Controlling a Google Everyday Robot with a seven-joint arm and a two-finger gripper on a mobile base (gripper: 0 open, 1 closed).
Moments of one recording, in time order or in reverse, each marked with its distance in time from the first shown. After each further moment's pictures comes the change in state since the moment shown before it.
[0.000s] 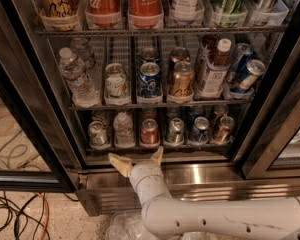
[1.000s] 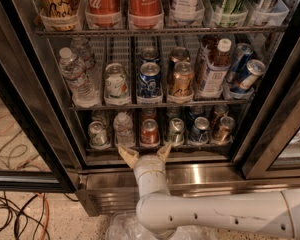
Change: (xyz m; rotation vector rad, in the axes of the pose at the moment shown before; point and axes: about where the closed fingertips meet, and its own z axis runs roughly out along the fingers) arm -0.013 -0.037 0.017 0.164 -0.104 -0.047
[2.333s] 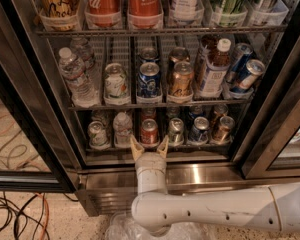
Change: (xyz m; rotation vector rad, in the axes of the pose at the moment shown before) arm -0.007 -0.018 0.012 0.109 -0.080 -0.027
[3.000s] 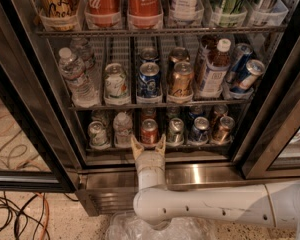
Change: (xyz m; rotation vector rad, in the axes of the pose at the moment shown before) arm 0.019 0.003 0.020 -0.026 0.011 -0.019
